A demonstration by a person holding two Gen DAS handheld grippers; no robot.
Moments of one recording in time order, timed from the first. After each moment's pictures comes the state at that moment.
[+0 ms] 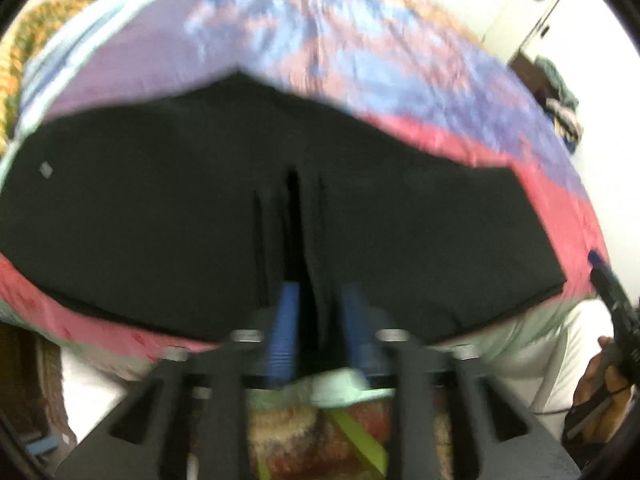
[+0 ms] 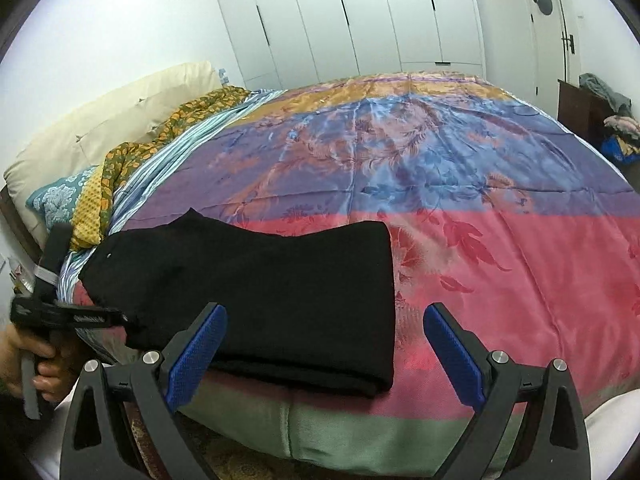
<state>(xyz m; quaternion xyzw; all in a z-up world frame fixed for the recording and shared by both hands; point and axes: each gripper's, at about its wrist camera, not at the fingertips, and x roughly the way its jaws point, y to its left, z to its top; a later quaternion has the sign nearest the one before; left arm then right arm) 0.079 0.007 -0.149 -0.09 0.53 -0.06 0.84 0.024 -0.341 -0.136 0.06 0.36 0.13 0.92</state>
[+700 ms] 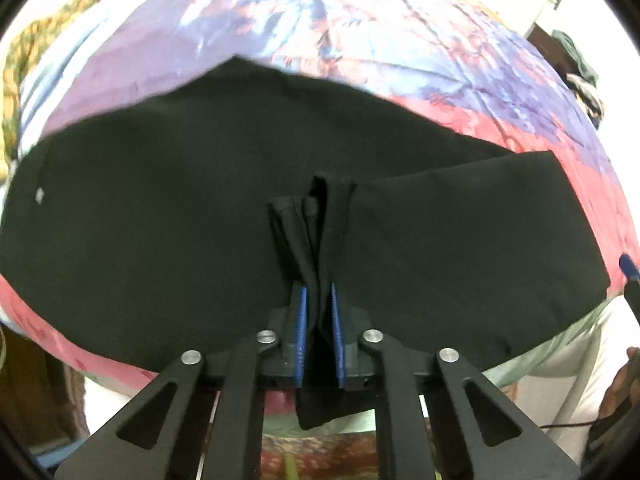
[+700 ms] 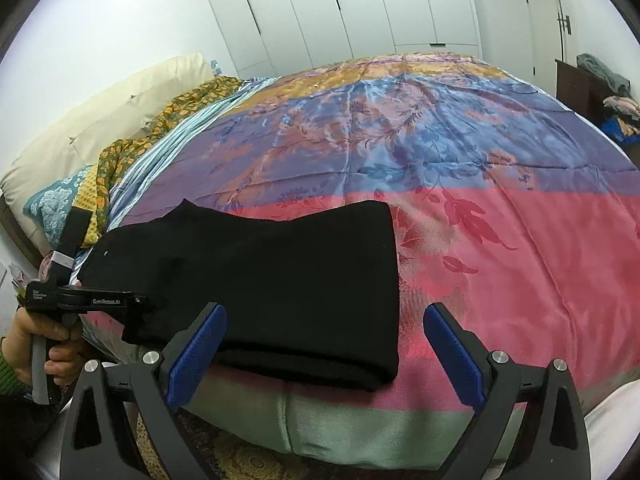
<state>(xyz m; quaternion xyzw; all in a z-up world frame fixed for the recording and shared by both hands) 0.105 -0.009 -0.176 -0.02 0.57 -0.04 0.82 0.031 -0.342 -0.148 0.08 0.39 0.12 0.91</state>
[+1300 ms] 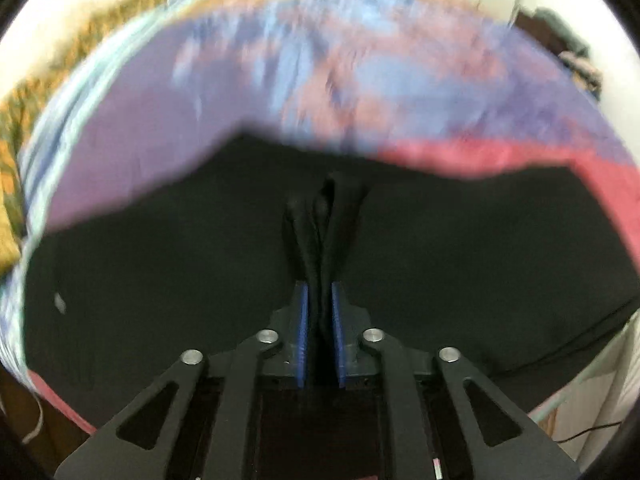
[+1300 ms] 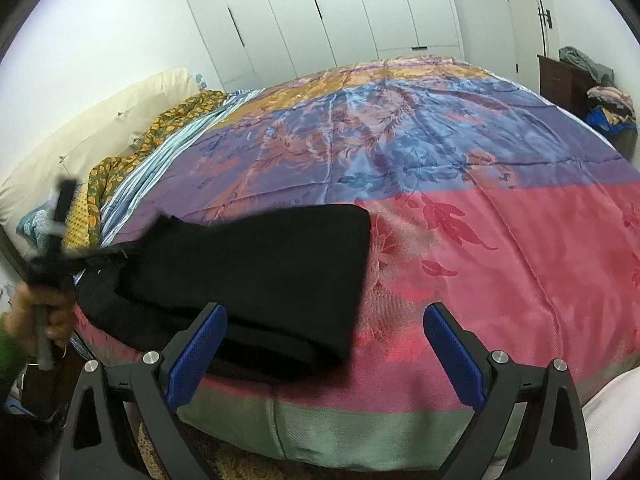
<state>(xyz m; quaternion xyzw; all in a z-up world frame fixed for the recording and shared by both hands) 0.157 0.023 -0.192 0.04 0.55 -0.03 0.84 0.033 -0.356 -0.148 0.10 0.38 0.10 0.91</state>
